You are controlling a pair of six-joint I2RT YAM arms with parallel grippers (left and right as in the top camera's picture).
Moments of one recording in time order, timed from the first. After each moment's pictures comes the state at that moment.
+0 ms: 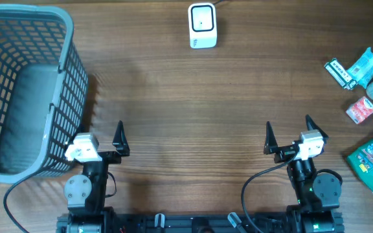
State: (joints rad) left arm 0.03 0.01 0.01 -0.08 0.03 -0.17; right arm 0.07 0.02 0.01 0.00 -0.08 -0.07
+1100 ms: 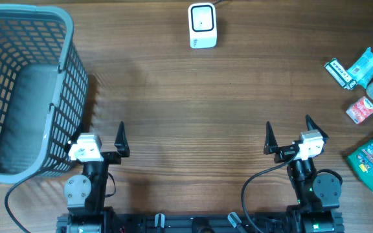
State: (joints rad) left arm 0.04 0.01 0.01 -0.07 0.05 -0.09; right arm 0.07 0.02 0.01 0.00 -0.08 -0.07
